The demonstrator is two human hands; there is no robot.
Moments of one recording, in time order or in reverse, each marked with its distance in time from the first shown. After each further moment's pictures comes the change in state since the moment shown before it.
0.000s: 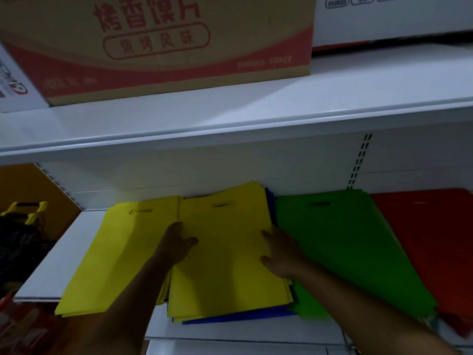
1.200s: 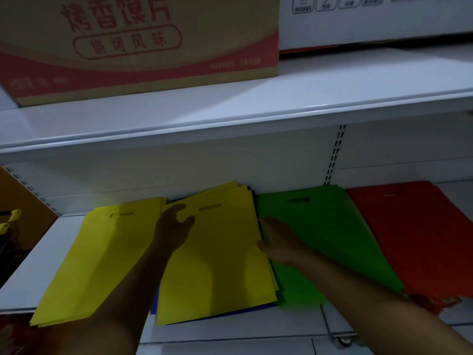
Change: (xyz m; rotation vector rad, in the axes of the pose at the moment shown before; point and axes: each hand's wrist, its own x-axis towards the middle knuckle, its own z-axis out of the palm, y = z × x) left_hand 0.000 0.042 0.013 -0.013 0.119 0.218; right_hand -0.017 0.023 -0.024 0.191 0.120 -0.016
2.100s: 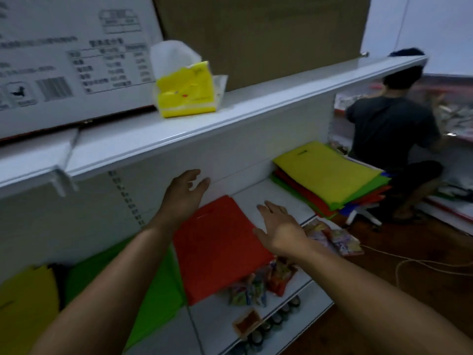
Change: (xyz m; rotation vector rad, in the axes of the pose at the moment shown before) left_hand -0.184 0.433 0.273 -0.199 -0.332 0.600; right_hand -0.289 0.306 -0.221 -0.136 0.487 0.306
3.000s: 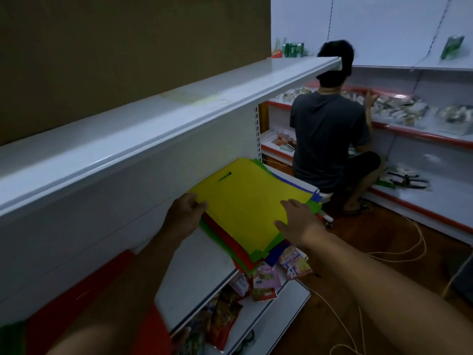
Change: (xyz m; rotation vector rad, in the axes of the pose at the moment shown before) left_hand 0.144 0.095 0.289 0.054 -0.280 -0.119; right_hand 0.085 0.325 -0.101 0.070 -0.056 0.417
